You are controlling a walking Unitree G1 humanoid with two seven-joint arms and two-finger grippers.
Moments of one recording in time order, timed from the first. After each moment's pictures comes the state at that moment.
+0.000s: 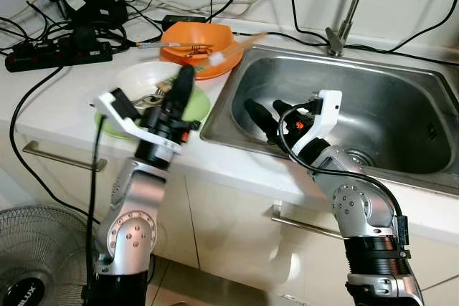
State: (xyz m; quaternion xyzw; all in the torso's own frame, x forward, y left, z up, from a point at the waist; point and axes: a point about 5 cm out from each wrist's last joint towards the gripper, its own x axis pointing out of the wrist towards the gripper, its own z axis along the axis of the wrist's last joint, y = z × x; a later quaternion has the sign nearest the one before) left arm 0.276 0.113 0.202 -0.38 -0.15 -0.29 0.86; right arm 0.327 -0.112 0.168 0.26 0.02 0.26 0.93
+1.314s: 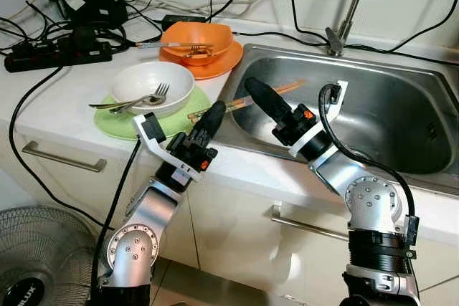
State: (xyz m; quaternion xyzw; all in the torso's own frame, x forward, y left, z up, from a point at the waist) left arm 0.270 0.099 0.173 -0.45 -0.05 -0.32 0.83; right arm 0.315 -0.102 0.193 0.42 0.02 0.38 0.82
